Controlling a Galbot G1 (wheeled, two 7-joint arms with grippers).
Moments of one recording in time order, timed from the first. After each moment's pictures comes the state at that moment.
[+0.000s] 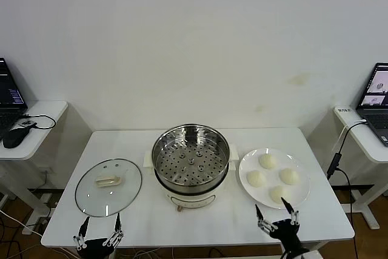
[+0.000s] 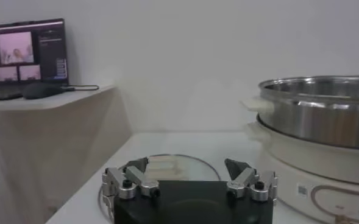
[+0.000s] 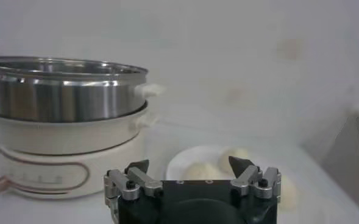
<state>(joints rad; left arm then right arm) 1.91 -1.38 -0.58 -2.15 -0.13 -0.08 -0.22 -1.69 1.20 0.65 2.03 0.01 0.00 -0.07</state>
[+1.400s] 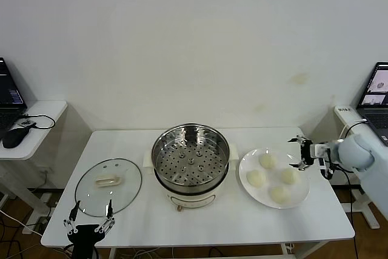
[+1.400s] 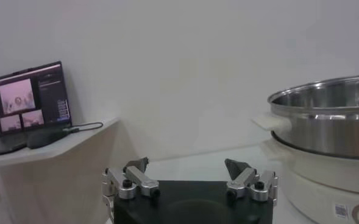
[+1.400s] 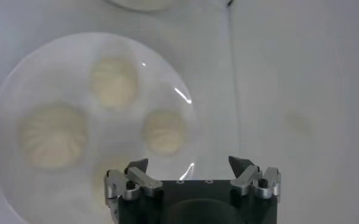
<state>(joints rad) 1.85 -1.36 -0.64 -2.15 -0.04 -0.06 -0.20 -0.34 0.62 -0.26 1.31 -0.28 0.00 -0.93</state>
